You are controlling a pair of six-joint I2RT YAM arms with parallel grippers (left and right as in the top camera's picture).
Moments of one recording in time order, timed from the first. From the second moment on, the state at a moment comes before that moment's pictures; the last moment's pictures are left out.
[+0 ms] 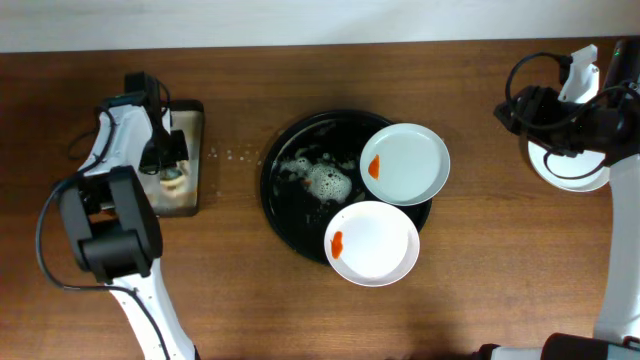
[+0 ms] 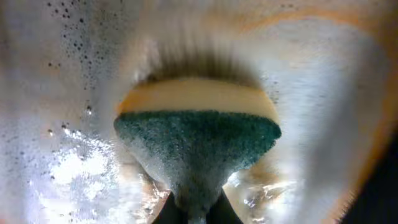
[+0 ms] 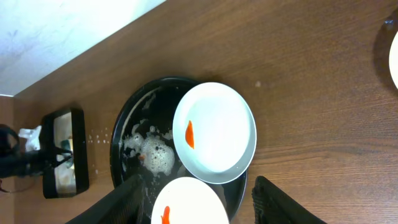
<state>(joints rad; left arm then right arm) 0.17 2.27 1.76 -0.95 -0.10 -0.04 -0.27 1.54 1.72 -1.17 -0.48 0.20</state>
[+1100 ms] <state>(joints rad) 0.15 2.07 1.89 -1.12 -0.09 -0.04 -0.27 1.54 1.72 -1.17 -0.48 0.20</state>
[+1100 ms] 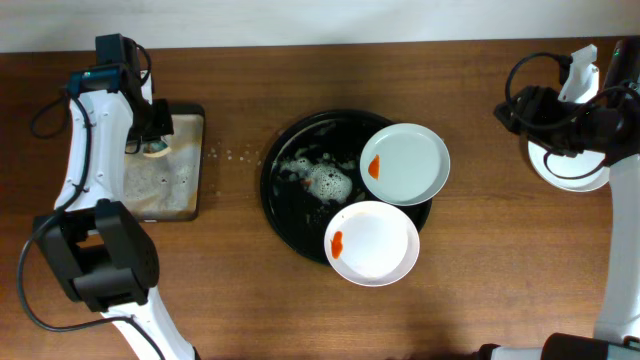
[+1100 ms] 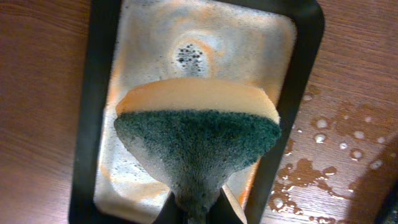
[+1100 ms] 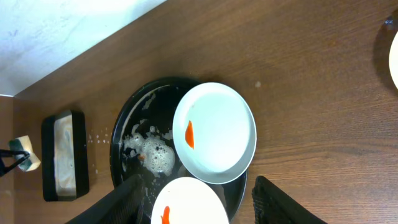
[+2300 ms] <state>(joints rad) -0.59 2.29 1.94 -0.74 0.39 -0.30 -0.13 1.82 1.53 -1.12 -0.36 0.20</state>
